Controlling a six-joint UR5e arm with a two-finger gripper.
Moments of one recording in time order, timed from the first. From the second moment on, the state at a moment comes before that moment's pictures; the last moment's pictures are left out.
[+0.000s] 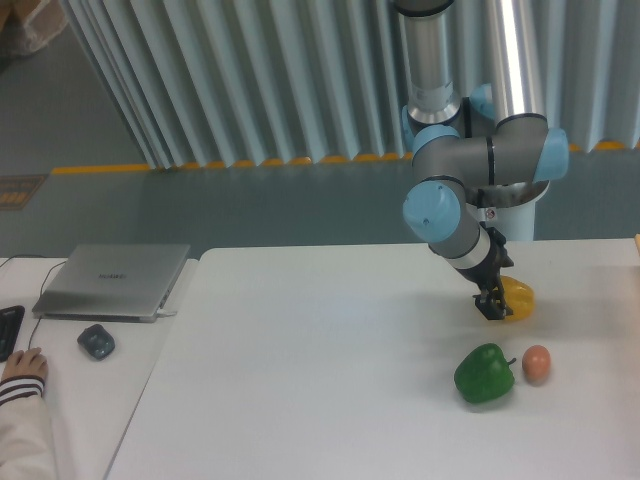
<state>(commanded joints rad) 2.16 -1.82 -1.81 -1.34 1.99 1.63</state>
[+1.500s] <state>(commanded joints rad) 2.13 -1.86 -1.80 -1.34 2.04 1.60</state>
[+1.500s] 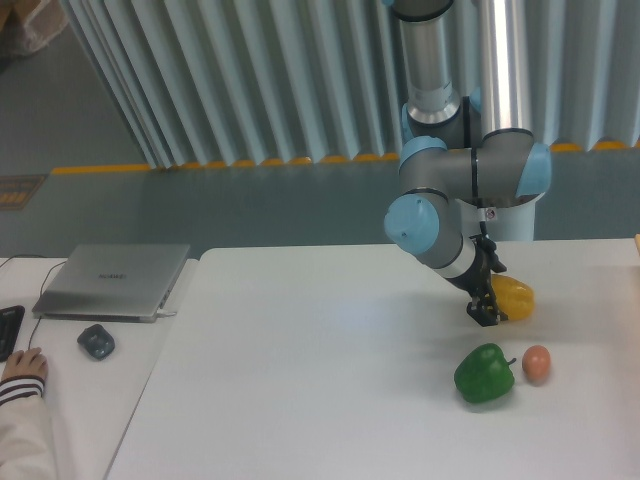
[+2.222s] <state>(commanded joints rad) 2.13 -1.85 -1.74 -1.37 2.04 1.61</state>
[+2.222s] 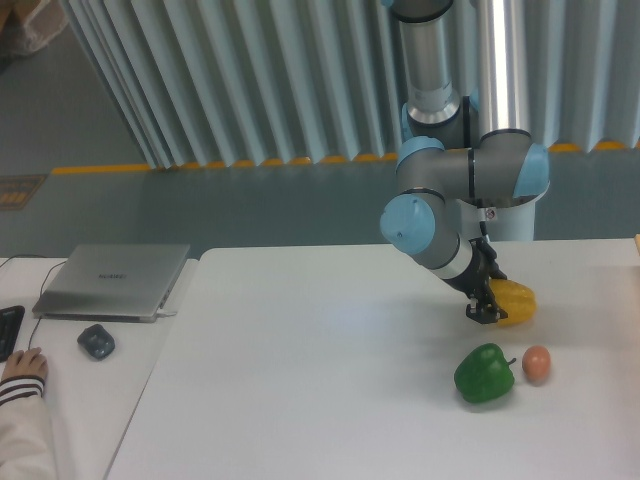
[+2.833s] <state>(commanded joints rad) 2.23 -1.82 -1.56 -1.45 1.89 1.75</state>
